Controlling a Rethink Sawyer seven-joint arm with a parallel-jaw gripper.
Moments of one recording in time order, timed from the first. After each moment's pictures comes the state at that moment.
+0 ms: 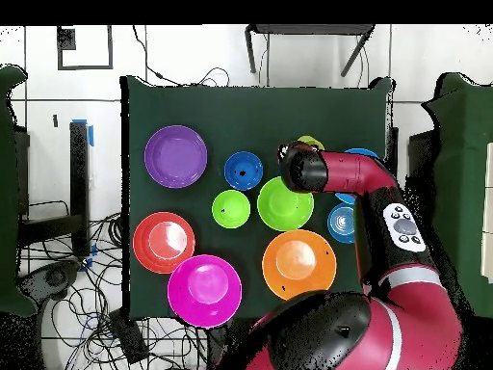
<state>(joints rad) -0.56 -0.37 0.27 1.33 -0.46 0.39 1.69</state>
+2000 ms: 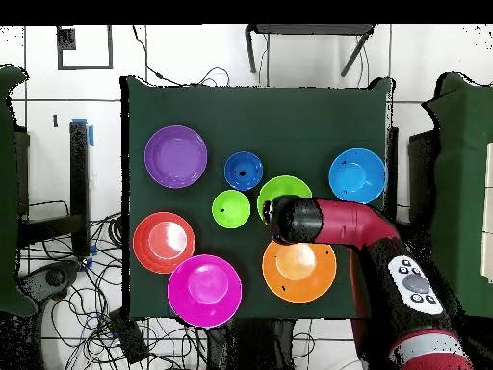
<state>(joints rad) -0.57 -0.64 0.21 1.77 -0.37 0.50 1.69</state>
